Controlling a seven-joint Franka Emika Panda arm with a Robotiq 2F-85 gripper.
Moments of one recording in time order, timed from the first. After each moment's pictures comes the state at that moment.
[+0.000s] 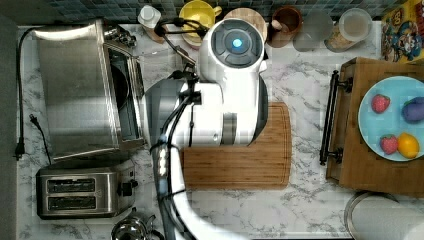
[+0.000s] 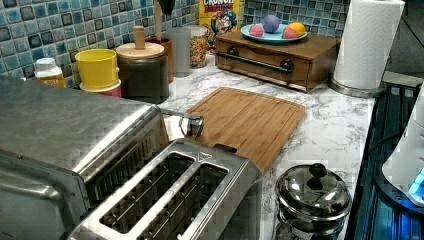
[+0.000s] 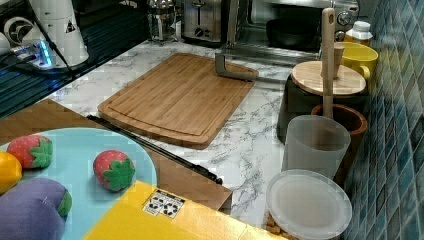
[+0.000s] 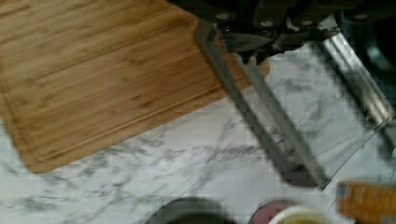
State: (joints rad) arm 0.00 0.17 0.03 -1.71 0.16 0.29 -0.40
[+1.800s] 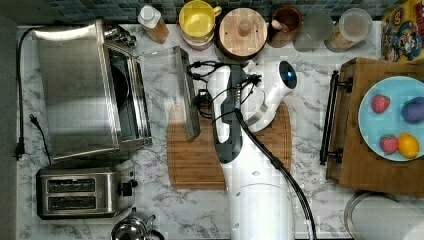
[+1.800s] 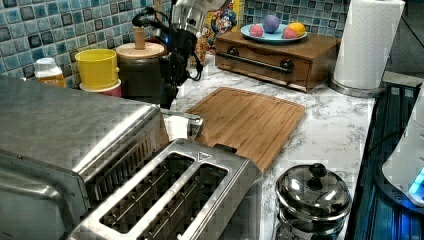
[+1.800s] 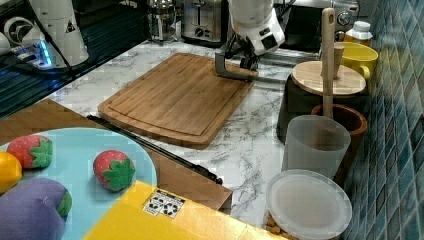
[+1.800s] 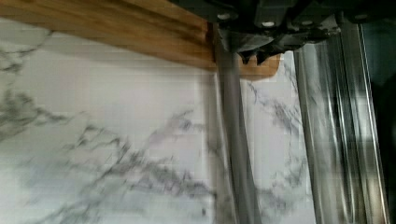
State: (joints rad) arm -0.12 0.52 0.03 -1.88 0.74 0.53 -1.39
